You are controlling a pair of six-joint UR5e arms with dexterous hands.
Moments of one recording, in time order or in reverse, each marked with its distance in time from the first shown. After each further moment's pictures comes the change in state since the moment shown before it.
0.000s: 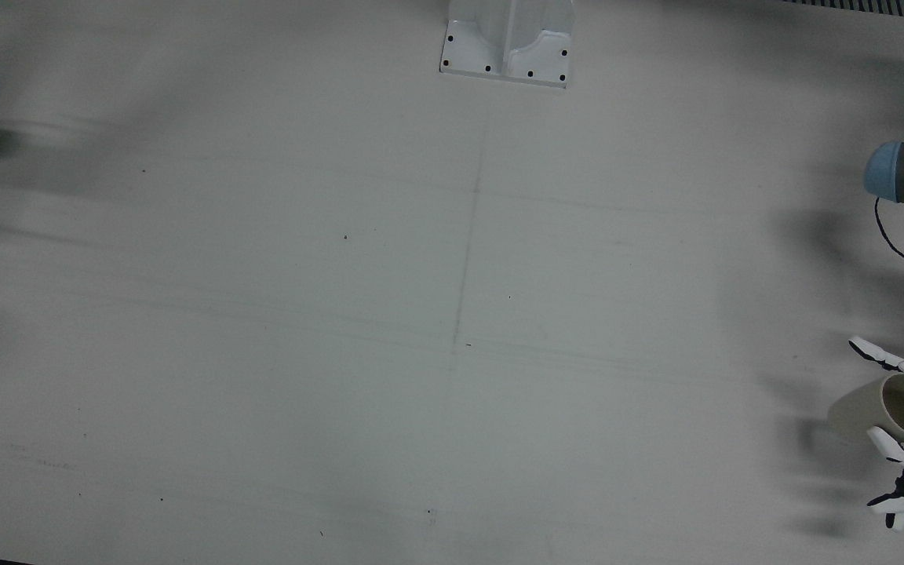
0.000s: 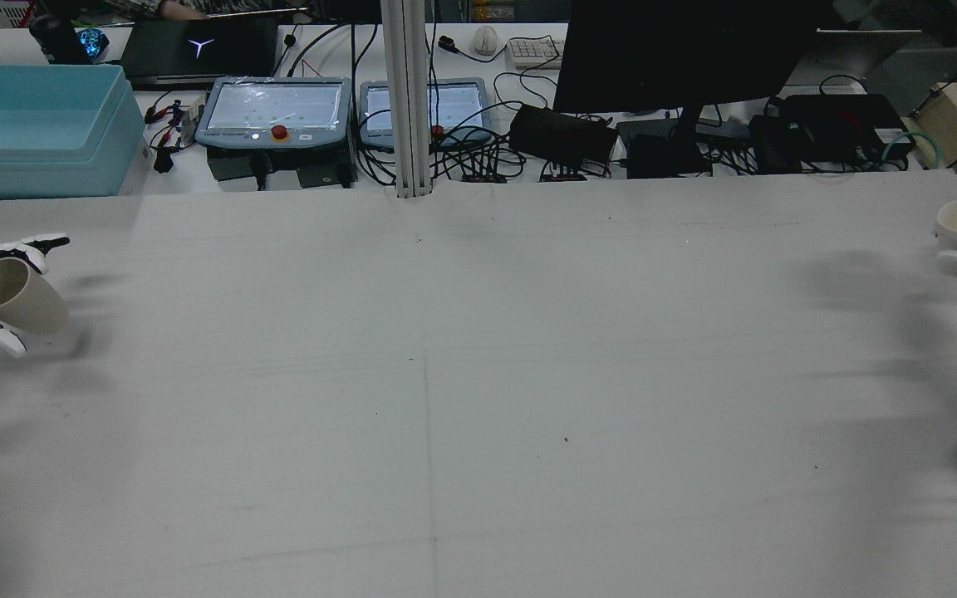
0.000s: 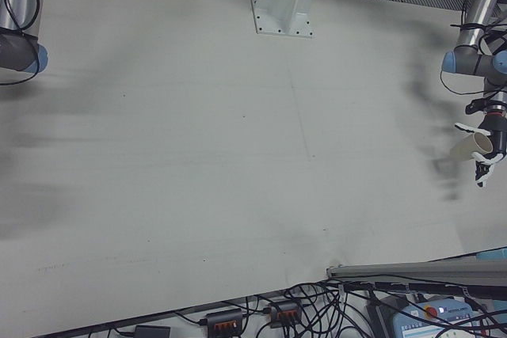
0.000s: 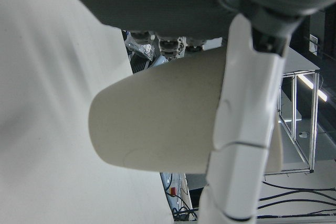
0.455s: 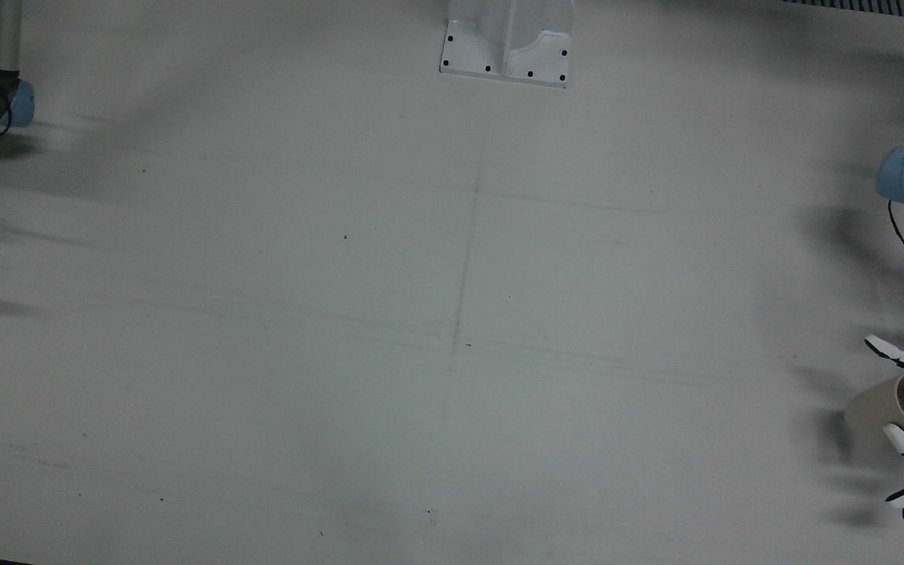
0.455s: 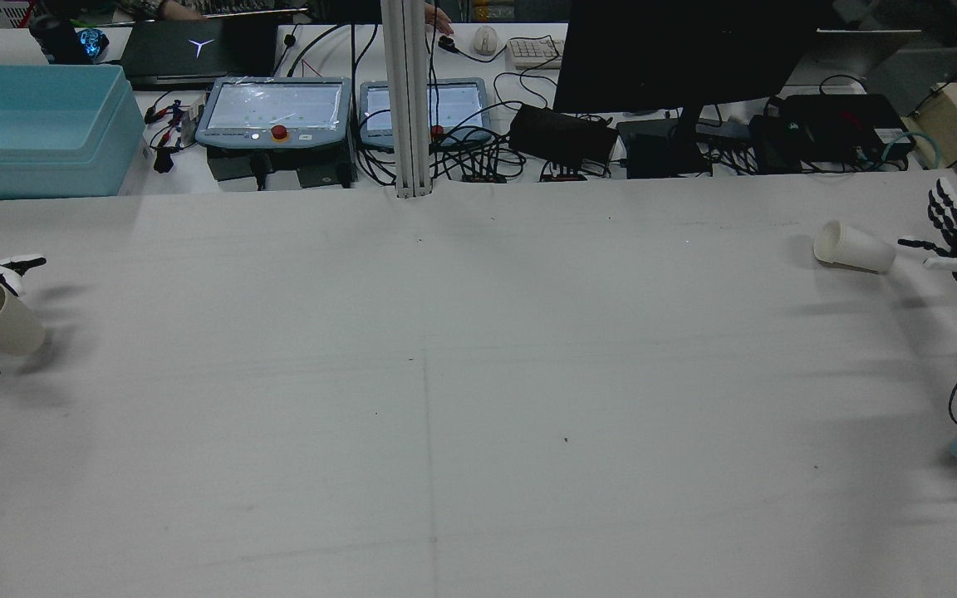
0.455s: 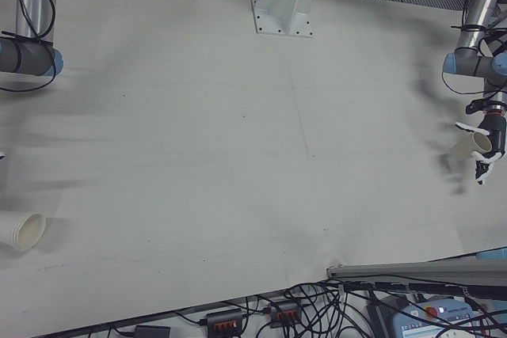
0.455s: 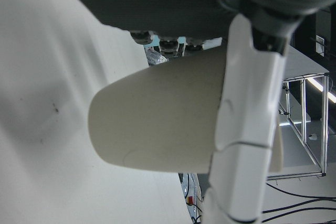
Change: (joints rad) left arm 0.000 0.035 0.068 -0.073 -0.001 0.019; right arm -0.080 0.011 -0.009 0.020 0.047 0.133
